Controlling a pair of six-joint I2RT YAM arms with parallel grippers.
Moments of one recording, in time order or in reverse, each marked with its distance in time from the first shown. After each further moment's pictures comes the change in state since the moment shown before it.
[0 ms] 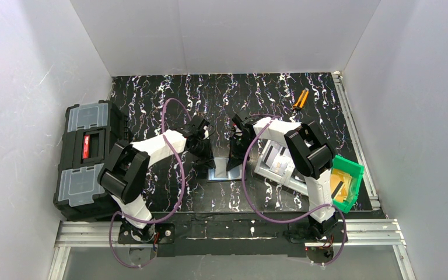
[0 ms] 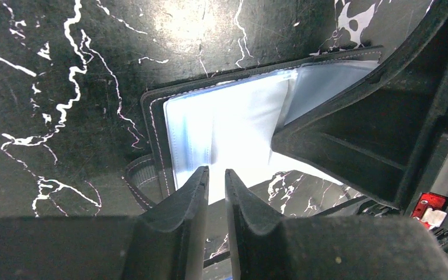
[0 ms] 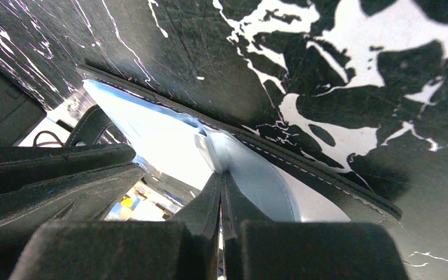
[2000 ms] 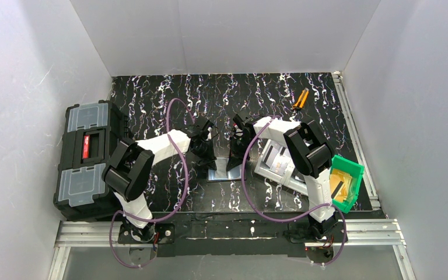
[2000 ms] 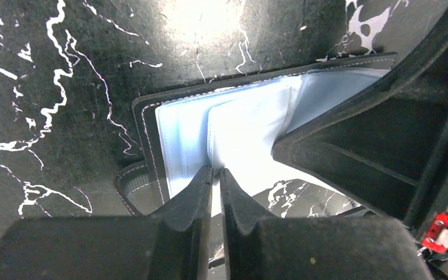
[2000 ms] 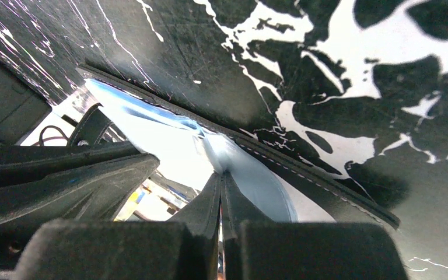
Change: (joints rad) left arm -0.037 0.050 0.028 -0.002 -0.024 -0.033; right arm -0.010 0.016 0.009 -0.008 -0.033 -0.005
